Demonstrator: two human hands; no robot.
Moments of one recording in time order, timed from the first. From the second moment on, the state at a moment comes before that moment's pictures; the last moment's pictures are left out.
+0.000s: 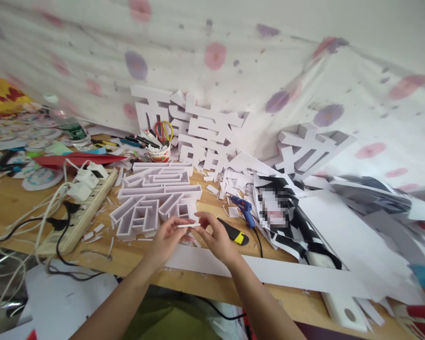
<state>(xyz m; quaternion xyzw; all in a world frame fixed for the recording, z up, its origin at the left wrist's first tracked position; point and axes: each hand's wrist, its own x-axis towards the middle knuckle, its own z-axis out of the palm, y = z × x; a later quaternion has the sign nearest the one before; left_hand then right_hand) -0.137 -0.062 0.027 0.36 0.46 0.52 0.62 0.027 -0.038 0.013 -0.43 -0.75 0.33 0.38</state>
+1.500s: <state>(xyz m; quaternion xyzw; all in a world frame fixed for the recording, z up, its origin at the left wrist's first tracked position) -0.086 -0.057 0.006 0.32 0.52 0.49 0.62 0.059 -0.054 0.035 -0.50 -0.86 0.10 0.06</state>
